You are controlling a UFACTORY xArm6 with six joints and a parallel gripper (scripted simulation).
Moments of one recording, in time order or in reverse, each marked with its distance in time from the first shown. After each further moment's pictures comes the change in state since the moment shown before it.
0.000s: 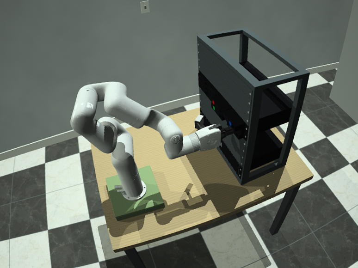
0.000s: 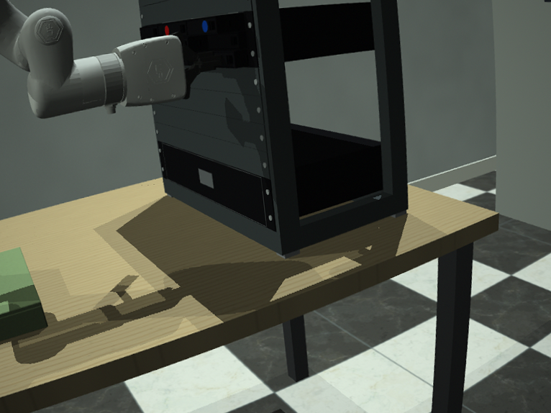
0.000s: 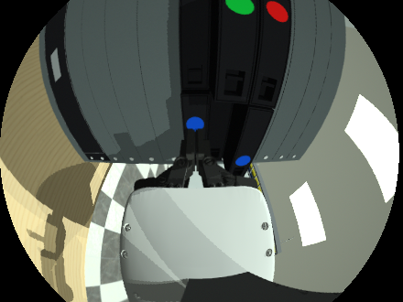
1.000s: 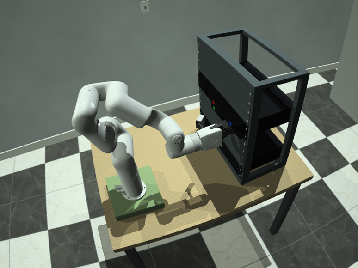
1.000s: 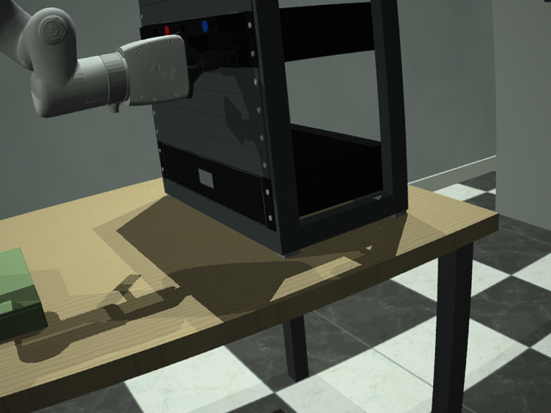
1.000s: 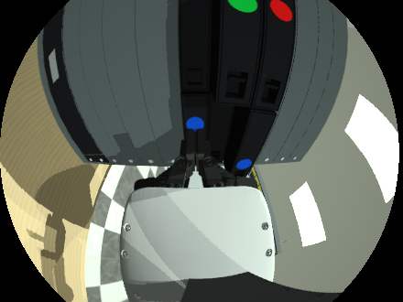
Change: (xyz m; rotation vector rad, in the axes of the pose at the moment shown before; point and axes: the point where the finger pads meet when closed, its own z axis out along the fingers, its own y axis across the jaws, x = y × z) arm 0.000 0.000 0.005 0.000 0.000 0.000
